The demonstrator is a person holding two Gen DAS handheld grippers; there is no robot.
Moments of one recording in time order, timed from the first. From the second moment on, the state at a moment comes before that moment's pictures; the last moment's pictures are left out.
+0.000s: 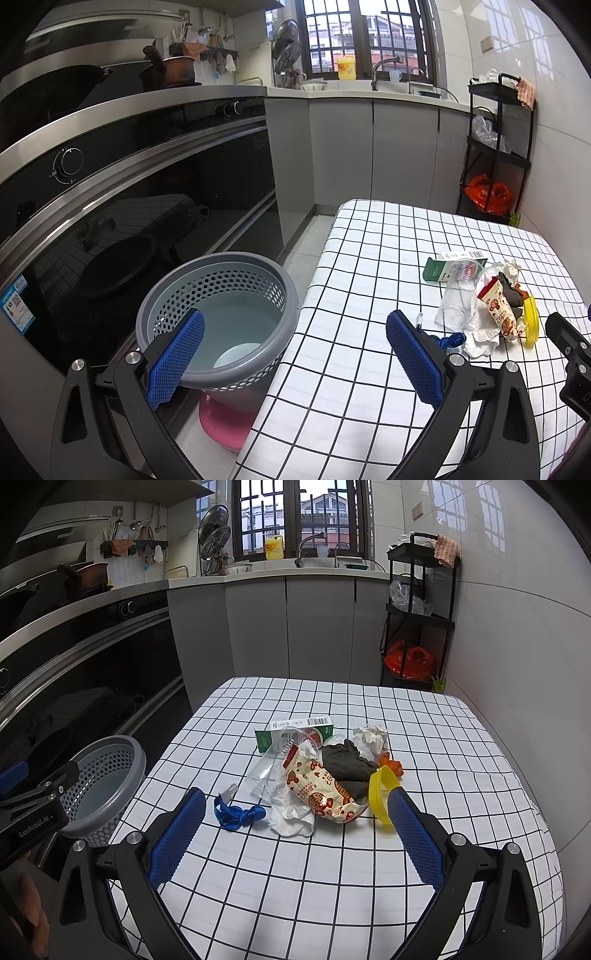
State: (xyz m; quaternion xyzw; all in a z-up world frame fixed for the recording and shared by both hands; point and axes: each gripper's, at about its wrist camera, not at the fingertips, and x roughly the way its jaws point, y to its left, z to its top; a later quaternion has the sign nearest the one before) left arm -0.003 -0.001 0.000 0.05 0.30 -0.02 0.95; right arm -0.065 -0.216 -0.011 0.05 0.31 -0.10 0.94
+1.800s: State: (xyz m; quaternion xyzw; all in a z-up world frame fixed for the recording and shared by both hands) left arm -0.001 -0.005 -0.004 0.06 0.30 -0.02 0.95; right arm -0.065 -0.218 -0.014 0.06 0.31 -0.10 0.94
